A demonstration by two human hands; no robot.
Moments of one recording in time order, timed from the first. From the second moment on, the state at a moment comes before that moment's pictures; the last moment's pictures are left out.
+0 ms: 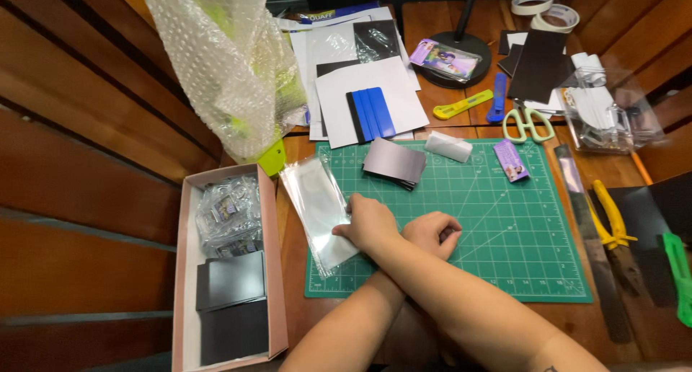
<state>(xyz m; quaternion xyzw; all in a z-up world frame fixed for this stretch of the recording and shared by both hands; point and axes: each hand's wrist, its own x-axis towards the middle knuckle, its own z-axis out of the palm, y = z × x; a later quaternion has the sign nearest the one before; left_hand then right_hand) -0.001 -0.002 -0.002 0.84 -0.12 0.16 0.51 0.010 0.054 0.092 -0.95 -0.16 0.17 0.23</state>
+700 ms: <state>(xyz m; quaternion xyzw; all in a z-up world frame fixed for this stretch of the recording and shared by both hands) 0.012 -0.011 -0.042 0.88 -0.16 0.19 0.40 0.016 0.029 0.077 -0.90 -0.15 0.17 0.38</state>
